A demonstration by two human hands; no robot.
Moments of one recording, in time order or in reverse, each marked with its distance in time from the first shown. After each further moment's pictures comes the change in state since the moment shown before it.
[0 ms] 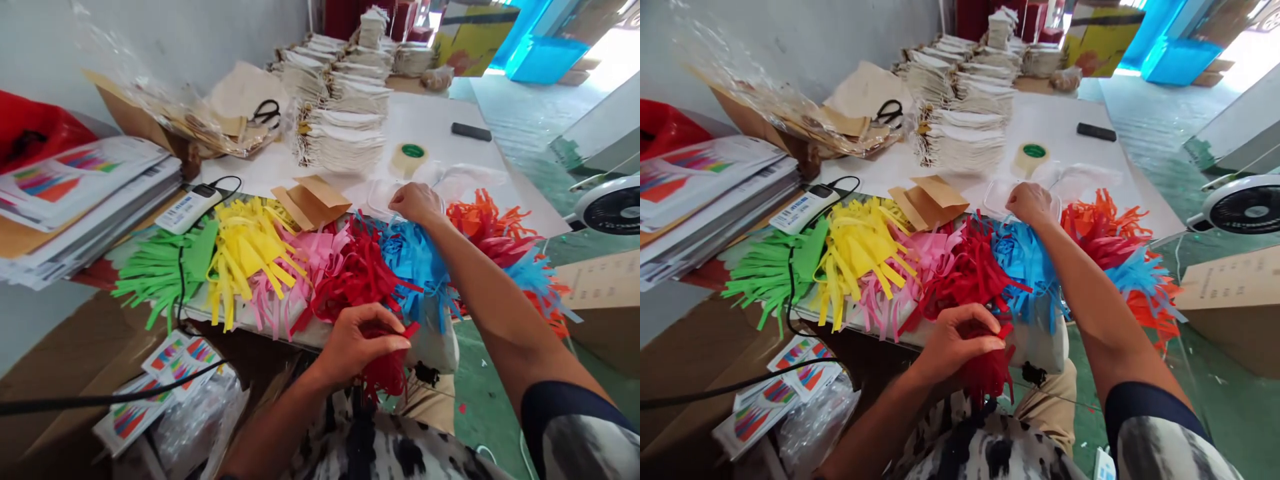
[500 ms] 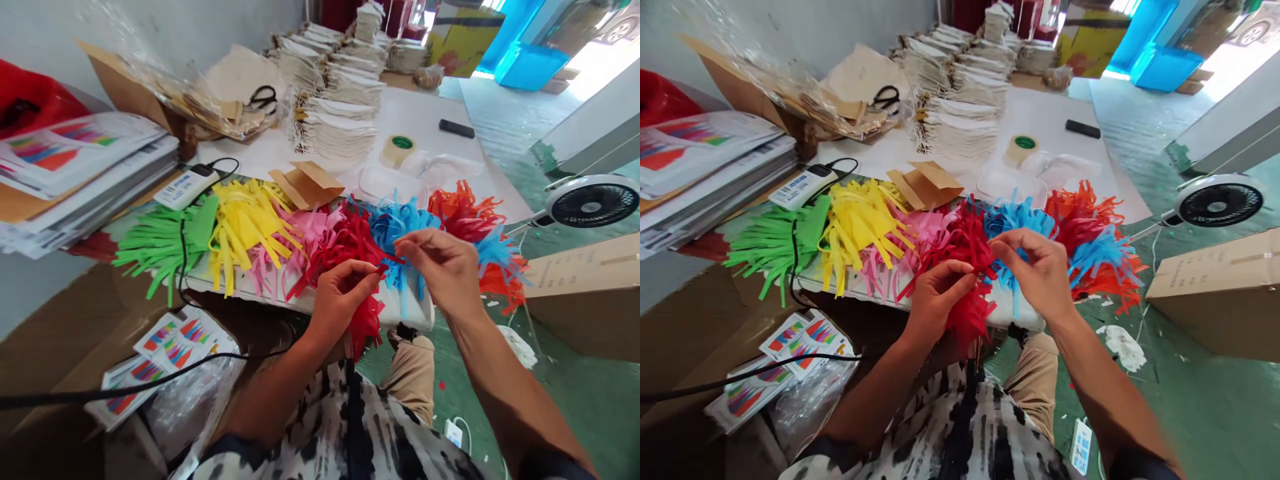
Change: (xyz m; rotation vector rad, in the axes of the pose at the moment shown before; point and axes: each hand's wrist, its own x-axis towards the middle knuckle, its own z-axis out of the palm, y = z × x) left_hand -0.015 0.023 0.016 -0.057 0.284 0.102; right_hand -0.237 -0.019 -0.058 1.028 0.214 -0.241
